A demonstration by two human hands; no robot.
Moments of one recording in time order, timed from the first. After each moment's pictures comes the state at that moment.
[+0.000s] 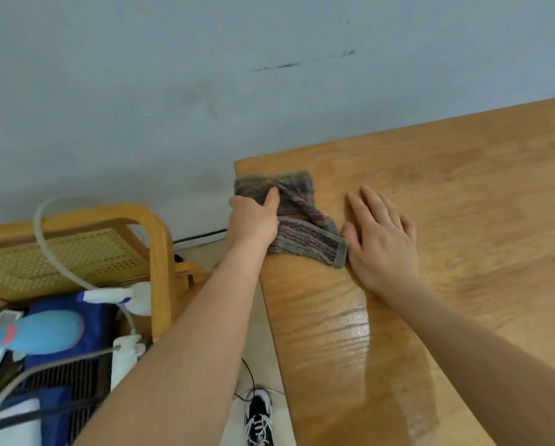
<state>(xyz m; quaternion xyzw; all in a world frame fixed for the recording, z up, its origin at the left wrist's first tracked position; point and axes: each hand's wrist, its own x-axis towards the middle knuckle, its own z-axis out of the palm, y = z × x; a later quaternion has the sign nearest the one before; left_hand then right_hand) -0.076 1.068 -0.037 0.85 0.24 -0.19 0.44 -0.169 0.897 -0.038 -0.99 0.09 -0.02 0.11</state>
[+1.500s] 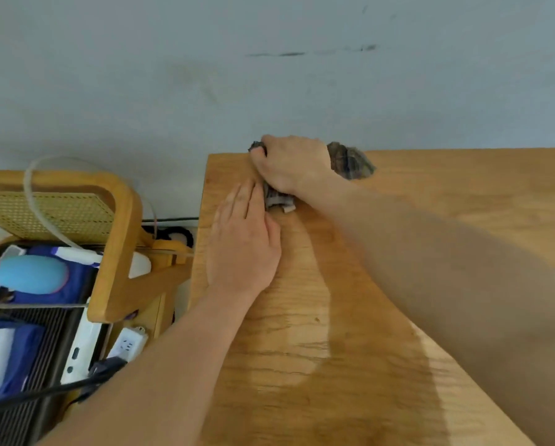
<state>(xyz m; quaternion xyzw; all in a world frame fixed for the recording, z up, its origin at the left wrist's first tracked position) -0.122 1.006 -0.048 0.99 0.03 0.05 0.13 0.013 0.921 -0.036 -0.98 -0.14 0.08 0.12</state>
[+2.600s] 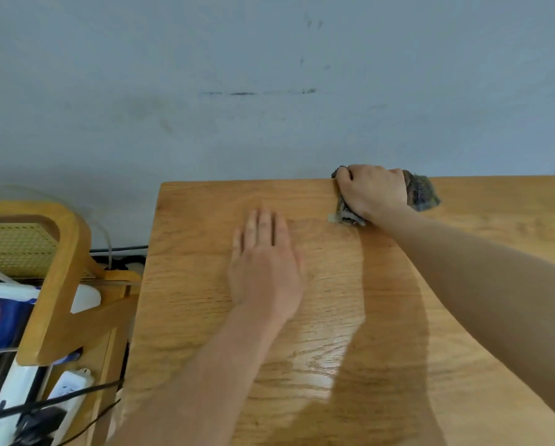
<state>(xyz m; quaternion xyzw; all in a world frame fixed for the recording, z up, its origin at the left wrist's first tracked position) -0.123 0.916 -0.025 0.99 0.00 -0.06 0.12 0.011 0.733 -0.043 -1.00 0.01 0.00 0.05</state>
